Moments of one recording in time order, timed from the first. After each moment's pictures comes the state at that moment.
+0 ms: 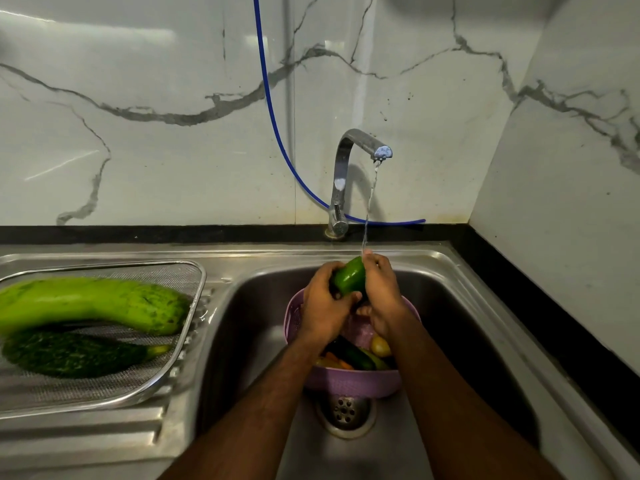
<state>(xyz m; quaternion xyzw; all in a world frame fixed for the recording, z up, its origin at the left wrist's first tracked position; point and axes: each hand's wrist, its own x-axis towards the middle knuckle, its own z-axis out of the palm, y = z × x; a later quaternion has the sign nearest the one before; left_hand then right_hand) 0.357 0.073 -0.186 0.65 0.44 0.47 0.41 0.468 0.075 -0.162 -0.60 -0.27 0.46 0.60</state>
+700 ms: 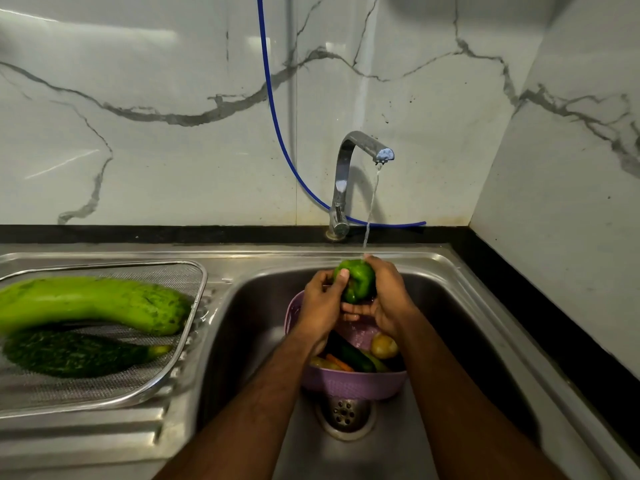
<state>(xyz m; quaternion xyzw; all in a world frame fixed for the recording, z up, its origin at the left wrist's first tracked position) 0.357 0.066 -0.167 0.48 0.40 0.46 0.63 0.472 0.059 -0.148 -0.54 -0.24 0.54 0.60</state>
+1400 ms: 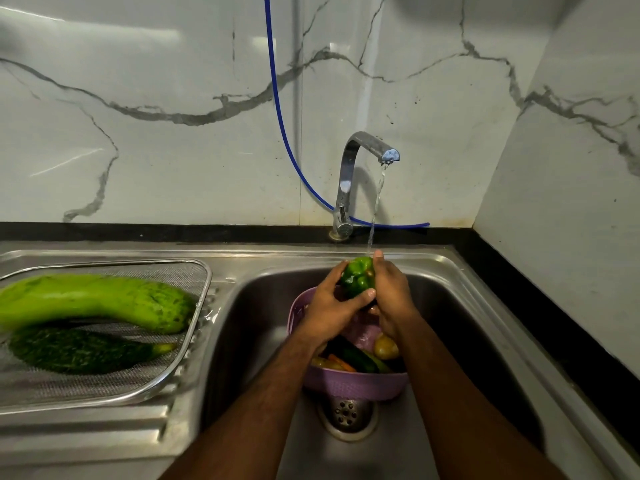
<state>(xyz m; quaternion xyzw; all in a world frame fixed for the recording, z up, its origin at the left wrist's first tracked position) 0.348 0.065 -0.170 0.59 0.38 0.40 0.58 0.478 0.075 -0.168 -0.64 -0.30 0.41 0.57</state>
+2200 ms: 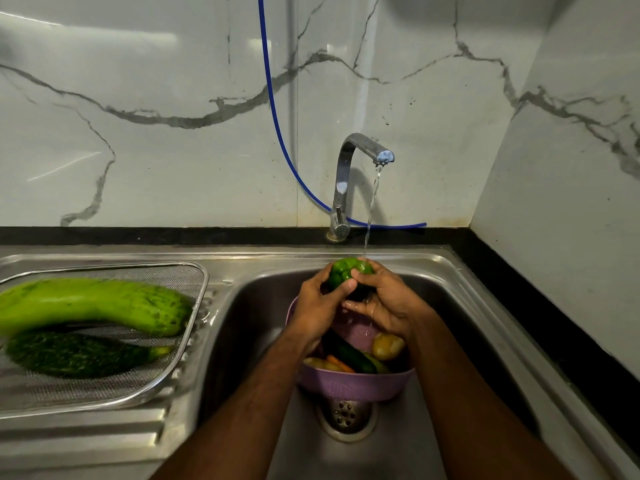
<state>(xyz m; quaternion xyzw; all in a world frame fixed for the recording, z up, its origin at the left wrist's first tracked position) 0.343 0.073 -0.171 0.54 0.33 0.47 0.61 0.481 0.051 -0.143 -0.45 -0.28 0.64 0.57</state>
